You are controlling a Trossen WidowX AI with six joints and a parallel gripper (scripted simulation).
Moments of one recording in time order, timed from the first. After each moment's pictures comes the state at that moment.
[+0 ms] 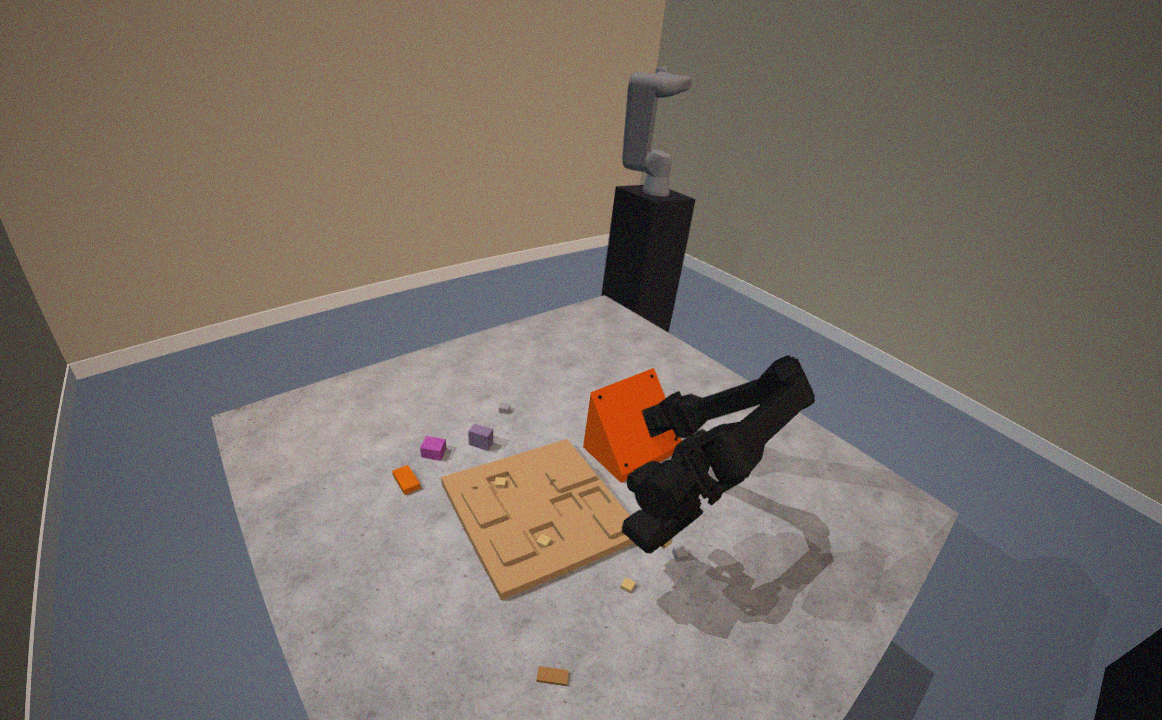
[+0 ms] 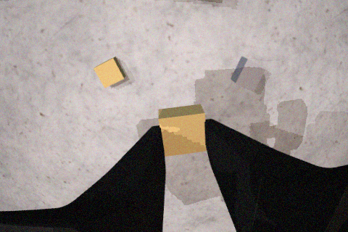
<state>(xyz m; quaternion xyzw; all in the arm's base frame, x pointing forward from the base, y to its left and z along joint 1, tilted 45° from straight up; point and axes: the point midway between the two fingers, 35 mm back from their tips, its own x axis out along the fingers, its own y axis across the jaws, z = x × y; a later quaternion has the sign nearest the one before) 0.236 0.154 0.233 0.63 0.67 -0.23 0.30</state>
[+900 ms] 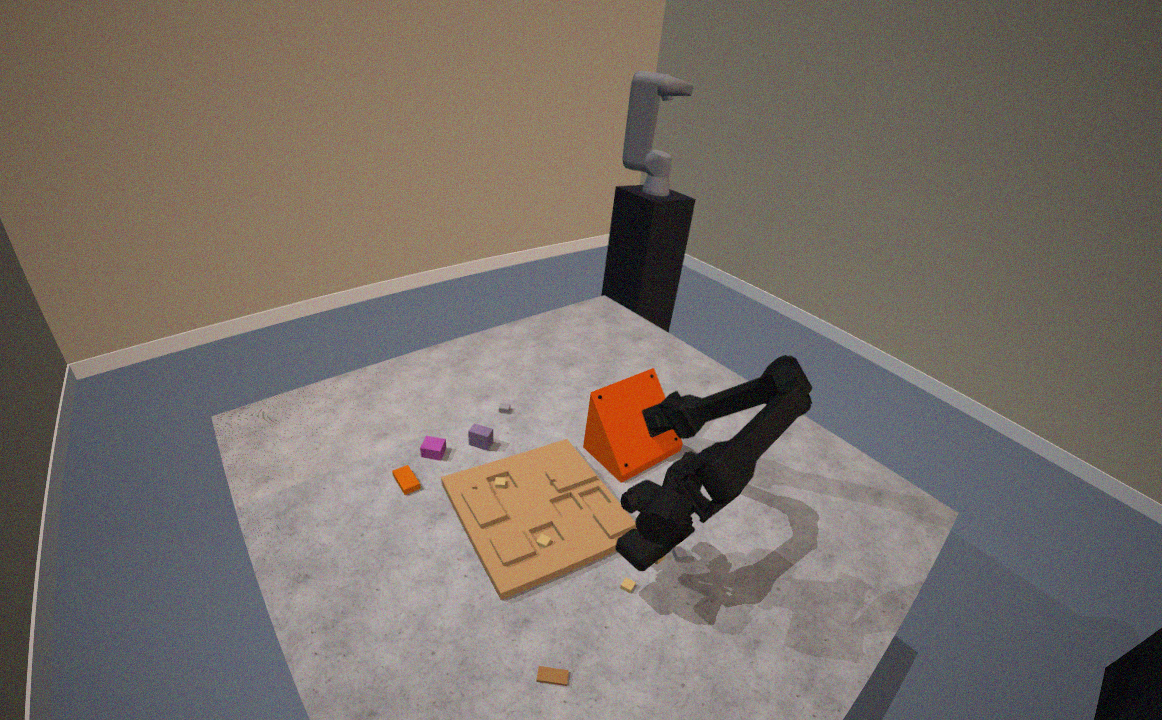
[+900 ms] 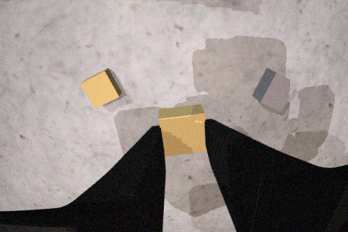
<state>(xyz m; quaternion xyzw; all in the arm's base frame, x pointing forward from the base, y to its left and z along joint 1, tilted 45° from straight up) 0.239 0.185 0.203 0.63 0.67 -0.23 0.31</state>
